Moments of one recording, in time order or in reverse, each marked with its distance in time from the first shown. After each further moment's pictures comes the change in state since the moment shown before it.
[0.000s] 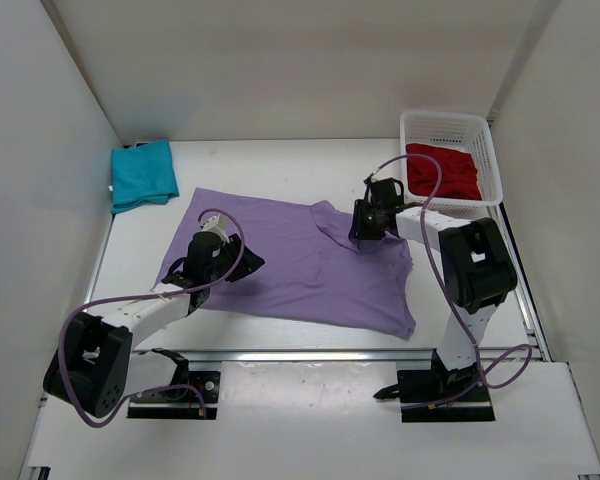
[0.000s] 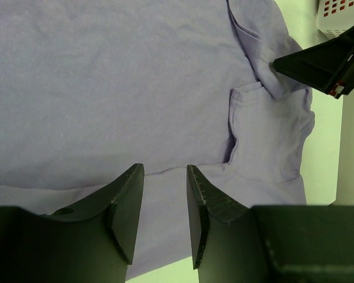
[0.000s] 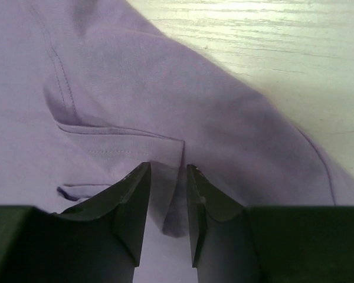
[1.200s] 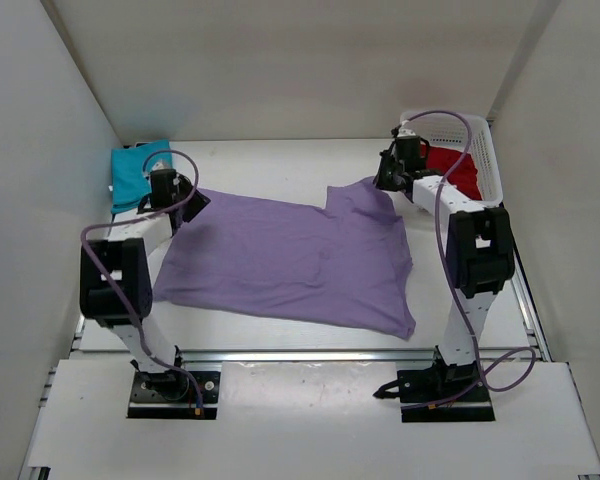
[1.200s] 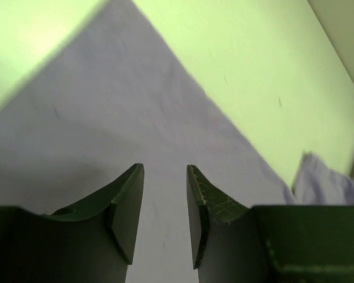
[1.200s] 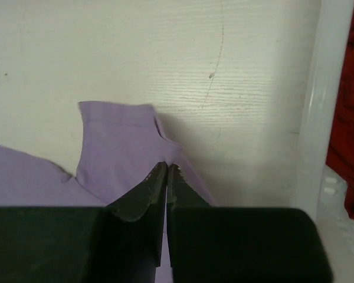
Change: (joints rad) left arm 0.412 0.439 0.500 -0.127 -0.063 0.039; right arm -0.153 0.097 0.327 0.042 0.070 -0.066
